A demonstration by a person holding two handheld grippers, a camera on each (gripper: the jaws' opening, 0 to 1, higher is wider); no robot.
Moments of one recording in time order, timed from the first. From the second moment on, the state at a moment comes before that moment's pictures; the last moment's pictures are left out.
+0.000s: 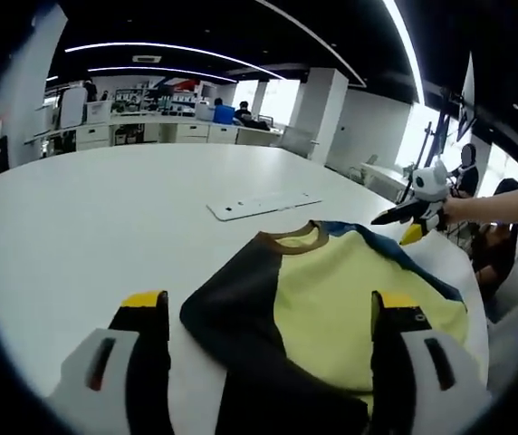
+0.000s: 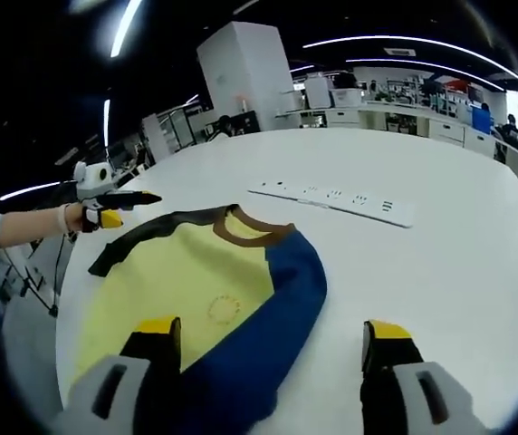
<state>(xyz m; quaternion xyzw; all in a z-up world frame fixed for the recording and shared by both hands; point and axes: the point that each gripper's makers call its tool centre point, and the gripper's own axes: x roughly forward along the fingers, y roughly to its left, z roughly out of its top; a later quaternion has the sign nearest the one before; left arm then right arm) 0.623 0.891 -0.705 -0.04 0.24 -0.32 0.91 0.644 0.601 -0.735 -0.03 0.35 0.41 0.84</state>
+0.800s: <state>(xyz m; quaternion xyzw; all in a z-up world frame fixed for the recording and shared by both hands) 0.551 0.893 -0.665 -0.06 0.22 -0.33 0.92 0.577 0.603 -0.724 0.00 0.35 0.41 0.84</state>
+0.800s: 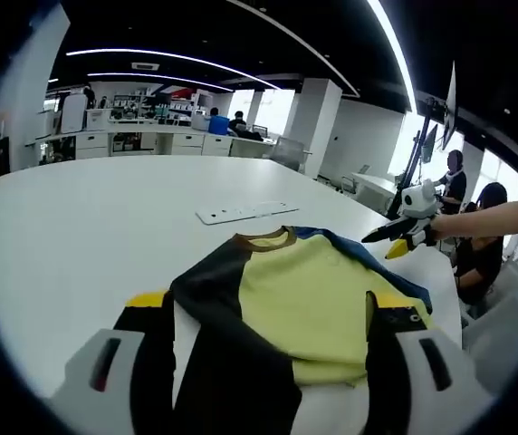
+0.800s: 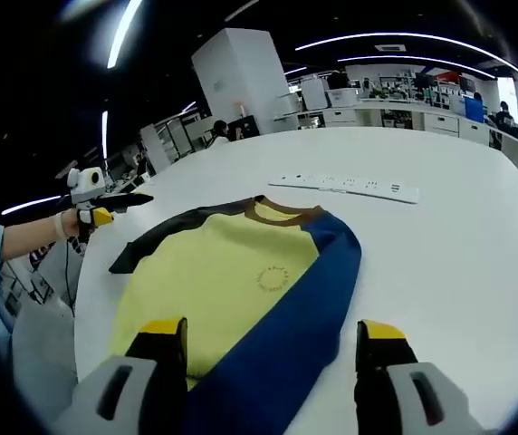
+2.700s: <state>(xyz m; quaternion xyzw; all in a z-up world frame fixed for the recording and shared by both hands) 0.430 0.883 -0.676 -0.07 0.24 -0.37 0.90 0.412 0.535 -0.741 0.03 0.38 0.38 0.84</state>
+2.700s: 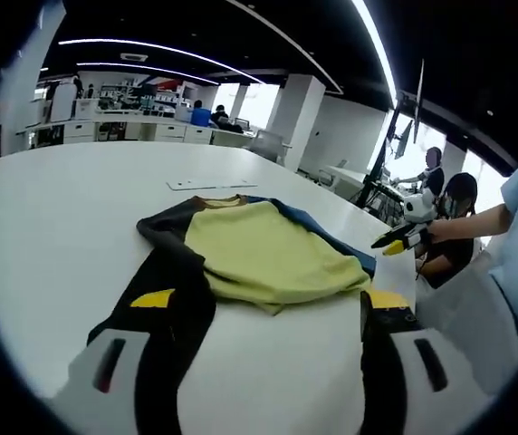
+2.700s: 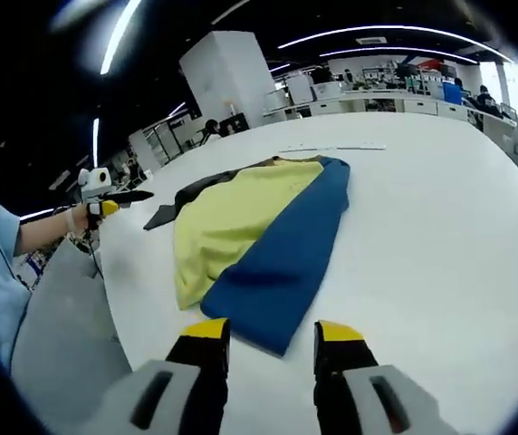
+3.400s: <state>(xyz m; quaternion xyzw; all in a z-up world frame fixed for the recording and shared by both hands) 0.414 0.888 -0.686 -0.10 0.24 -0.35 0.90 0.413 0.538 -0.743 0.08 0.39 0.38 0.84</state>
